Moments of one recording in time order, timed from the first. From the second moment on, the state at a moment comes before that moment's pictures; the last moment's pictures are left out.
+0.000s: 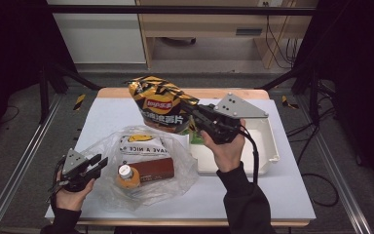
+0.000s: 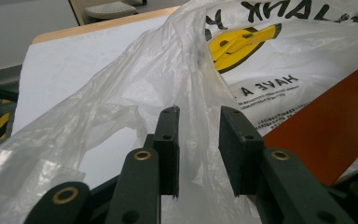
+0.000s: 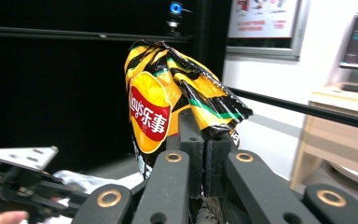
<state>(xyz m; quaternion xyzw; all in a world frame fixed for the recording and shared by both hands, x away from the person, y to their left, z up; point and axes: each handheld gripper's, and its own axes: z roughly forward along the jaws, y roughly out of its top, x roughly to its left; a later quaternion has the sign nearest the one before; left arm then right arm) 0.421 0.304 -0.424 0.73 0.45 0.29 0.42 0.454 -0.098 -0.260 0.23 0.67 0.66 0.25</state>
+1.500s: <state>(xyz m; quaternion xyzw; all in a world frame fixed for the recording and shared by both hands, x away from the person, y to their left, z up) 0.411 0.300 -0.405 0.72 0.44 0.30 0.45 0.457 -0.263 -0.348 0.40 0.65 0.58 0.29</state>
